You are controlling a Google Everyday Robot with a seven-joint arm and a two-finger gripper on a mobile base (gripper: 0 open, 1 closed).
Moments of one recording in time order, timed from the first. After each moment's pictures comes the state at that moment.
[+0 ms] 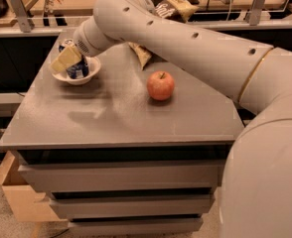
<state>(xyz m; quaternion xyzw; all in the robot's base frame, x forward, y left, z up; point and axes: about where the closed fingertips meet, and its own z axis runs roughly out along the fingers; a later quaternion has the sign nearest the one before) 0.705 0.208 0.911 -0.47 0.74 0.18 0.44</state>
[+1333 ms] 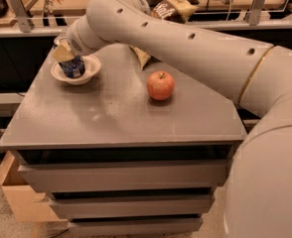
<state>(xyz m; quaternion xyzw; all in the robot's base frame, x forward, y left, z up) 0.699 0.220 0.925 -0.47 0.73 0.17 0.46</state>
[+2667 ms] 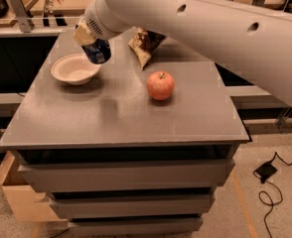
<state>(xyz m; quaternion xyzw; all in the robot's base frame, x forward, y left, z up) 0.665 0.135 0.992 -0.43 0.75 0.09 0.49</state>
